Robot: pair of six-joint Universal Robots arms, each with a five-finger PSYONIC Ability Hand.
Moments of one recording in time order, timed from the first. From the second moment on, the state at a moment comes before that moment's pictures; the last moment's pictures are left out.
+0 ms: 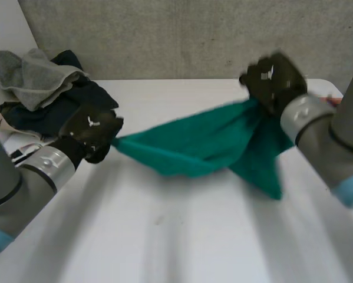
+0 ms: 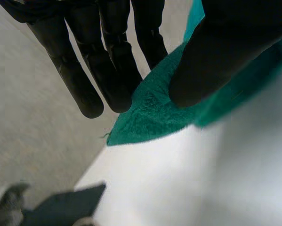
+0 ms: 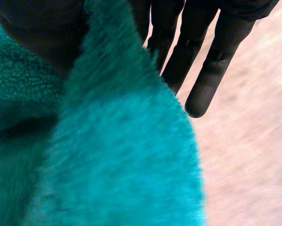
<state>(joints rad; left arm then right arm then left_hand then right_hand) 4.43 -1.72 -1.79 3.42 -1.21 3.68 2.02 -1.26 1.28 -0.03 1.48 2.39 1.14 1.19 1.19 1.20 0.99 1.08 1.16 1.18 1.20 0.99</state>
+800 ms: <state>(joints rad) 4.21 -1.50 -1.66 3.35 -1.38 3.48 1.80 -1.18 1.47 0.21 1.34 3.21 1.14 1.19 1.19 1.20 0.99 0.23 0.21 0.21 0.21 0.04</state>
